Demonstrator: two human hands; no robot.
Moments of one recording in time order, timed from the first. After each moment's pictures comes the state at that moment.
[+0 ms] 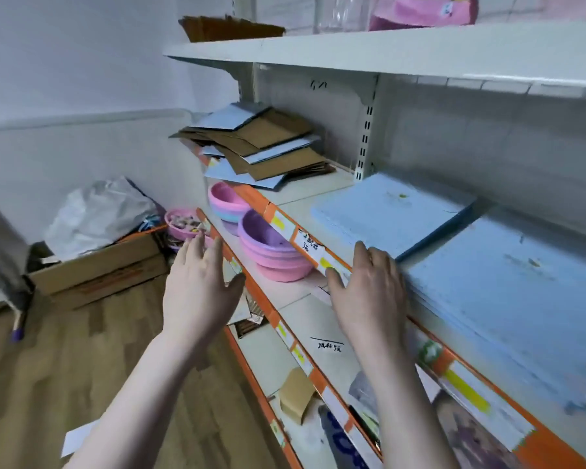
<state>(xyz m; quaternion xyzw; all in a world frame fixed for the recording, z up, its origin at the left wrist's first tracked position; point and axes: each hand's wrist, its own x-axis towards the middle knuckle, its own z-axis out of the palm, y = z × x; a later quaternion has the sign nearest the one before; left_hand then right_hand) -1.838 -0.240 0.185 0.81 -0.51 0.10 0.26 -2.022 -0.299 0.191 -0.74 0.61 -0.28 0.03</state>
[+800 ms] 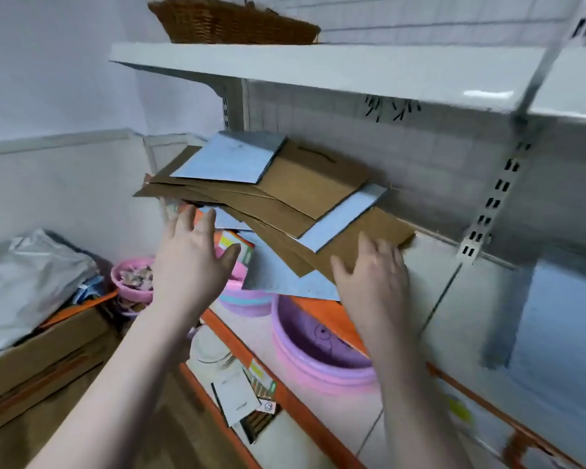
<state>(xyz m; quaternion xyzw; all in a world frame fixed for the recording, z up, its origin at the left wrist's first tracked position) -1.509 -0.552 0.229 0.74 -0.59 0.06 0.31 -1.709 -0.572 0.218 -0.66 0.69 -0.28 0.00</state>
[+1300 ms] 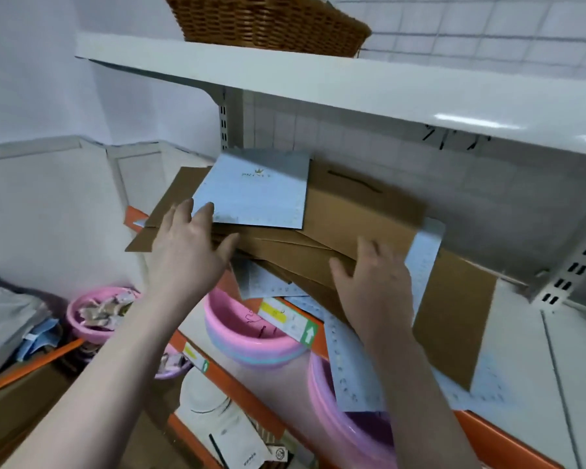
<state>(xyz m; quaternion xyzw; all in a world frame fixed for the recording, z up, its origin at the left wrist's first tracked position) -1.363 -0.717 0.237 0.70 -0.64 0.03 0.32 -1.566 -0.684 0.235 -0.64 0.72 -0.26 -0.05</state>
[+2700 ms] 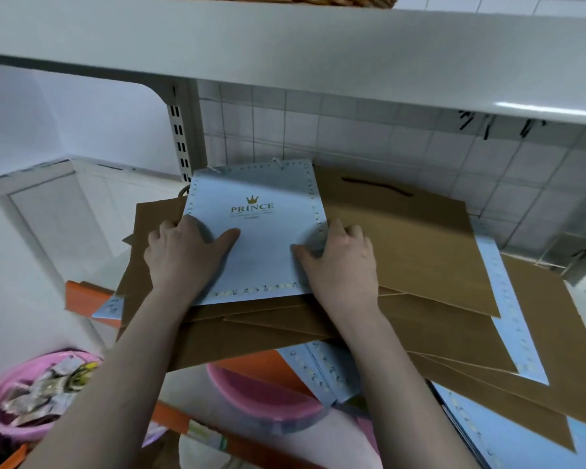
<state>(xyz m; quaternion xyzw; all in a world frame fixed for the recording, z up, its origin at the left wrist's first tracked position) -1.295 -0.917 0.220 0.69 -0.67 -0.08 0.27 -1.456 -0.831 0.236 -0.56 0.78 -0.28 0.00</state>
